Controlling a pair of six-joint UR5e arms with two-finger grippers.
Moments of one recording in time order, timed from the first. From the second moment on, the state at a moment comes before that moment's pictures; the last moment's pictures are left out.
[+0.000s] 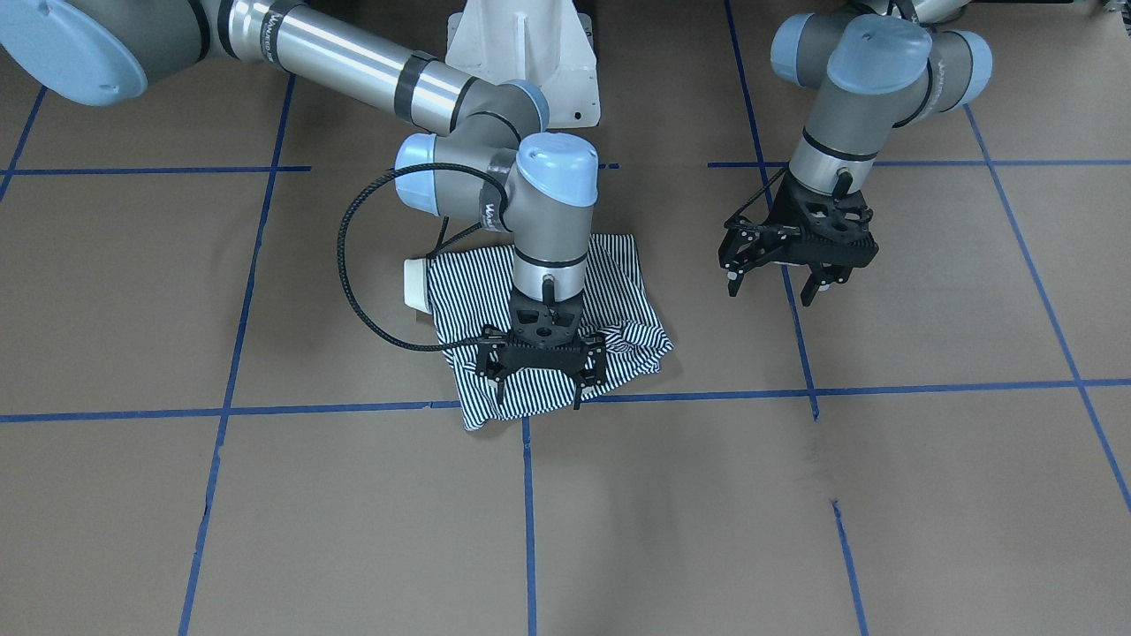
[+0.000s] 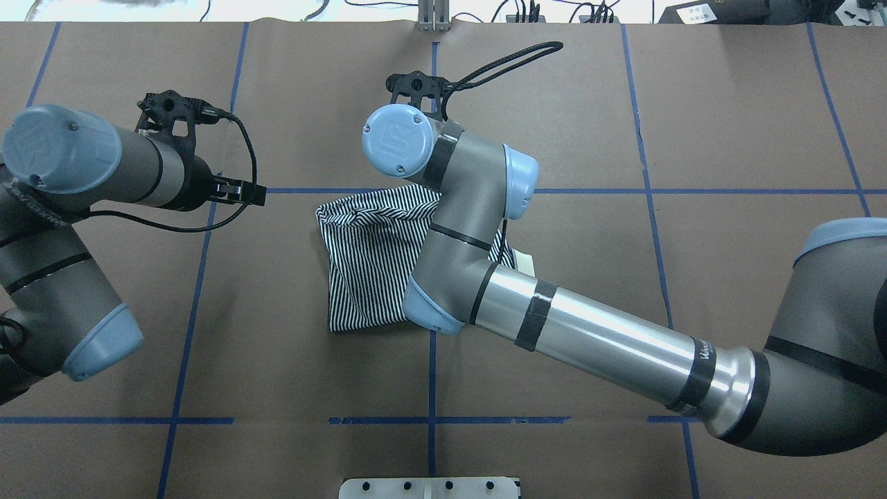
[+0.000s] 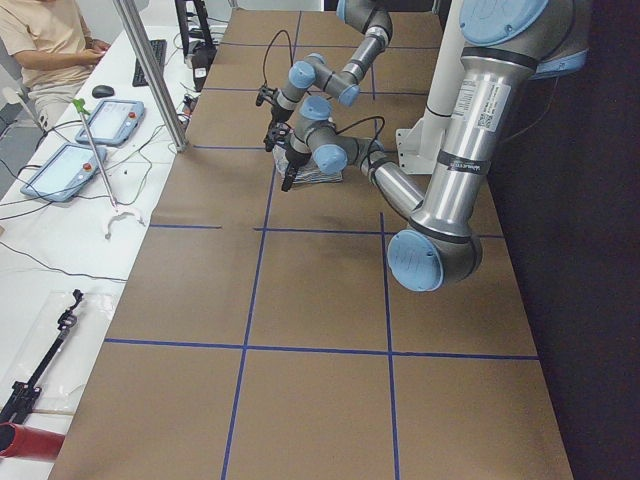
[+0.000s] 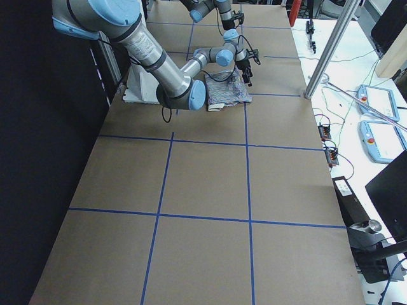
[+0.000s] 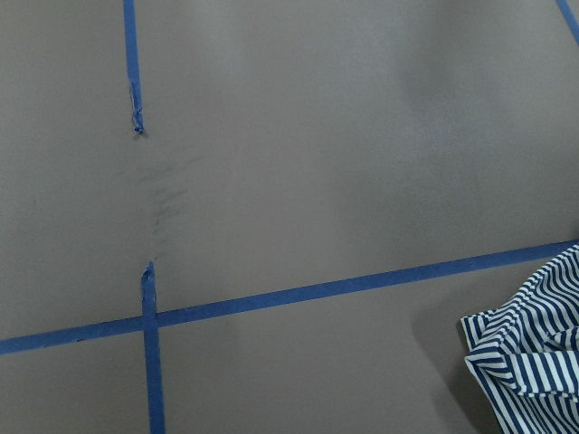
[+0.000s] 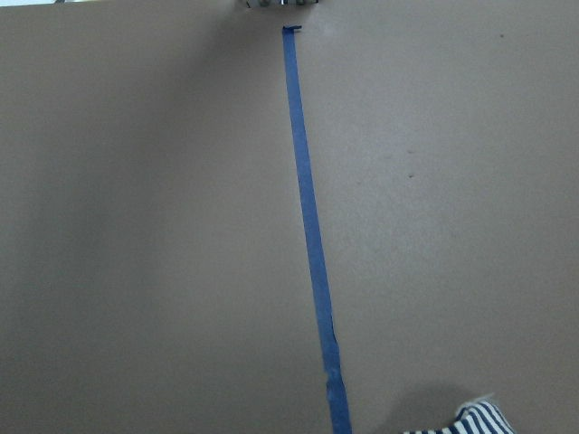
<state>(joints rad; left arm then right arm) -0.74 -1.87 -1.88 -1.88 -1.81 -0.95 0.54 -0.56 1.17 -1.35 1.45 1.29</state>
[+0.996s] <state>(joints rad) -0.73 -1.88 -1.87 -1.88 -1.81 -0.99 0.53 -0.67 1.25 -1.39 1.46 1.28</state>
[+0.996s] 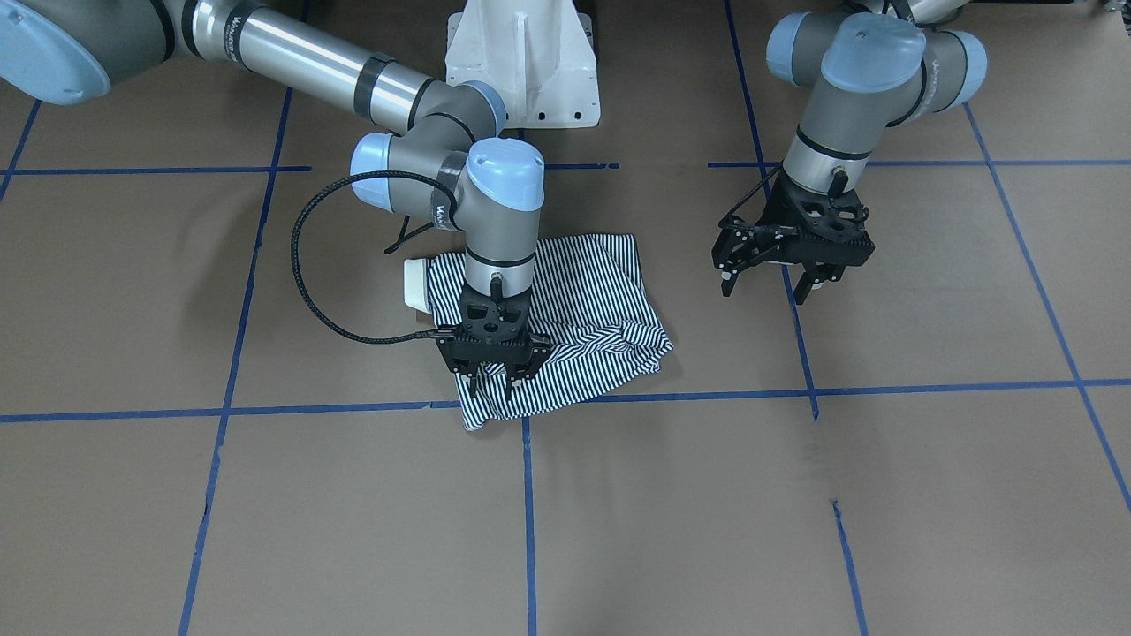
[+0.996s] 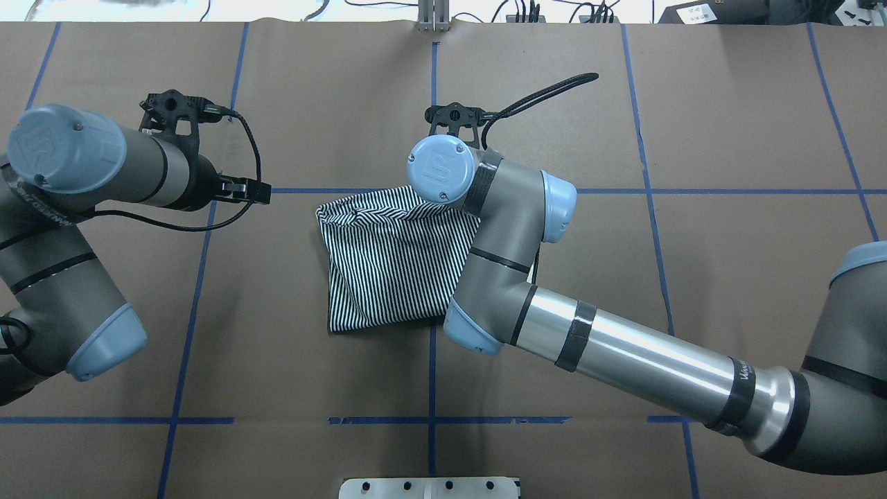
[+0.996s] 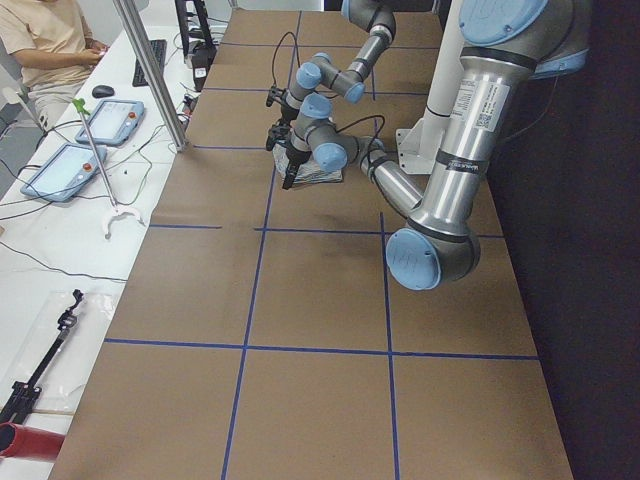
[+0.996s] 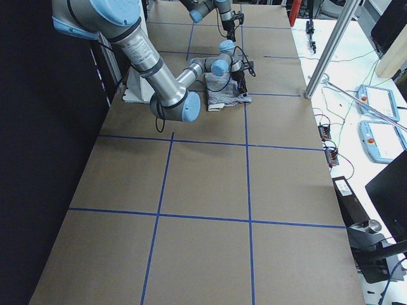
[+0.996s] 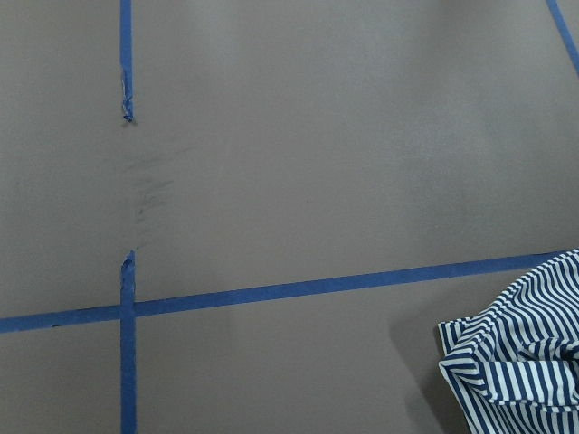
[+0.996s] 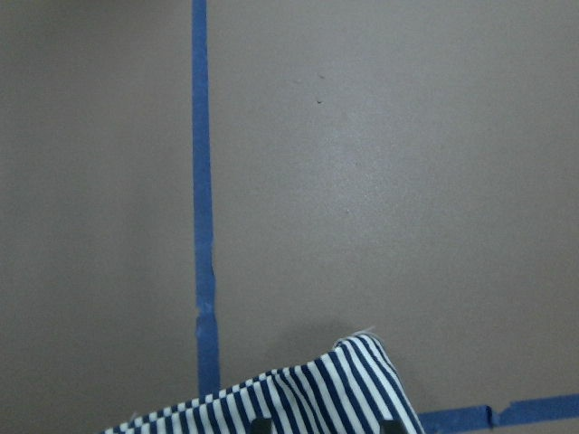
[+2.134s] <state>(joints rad) -0.74 -1.88 -1.87 -1.88 -1.81 -0.99 0.48 -0.70 1.34 -1.51 1.45 1.28</state>
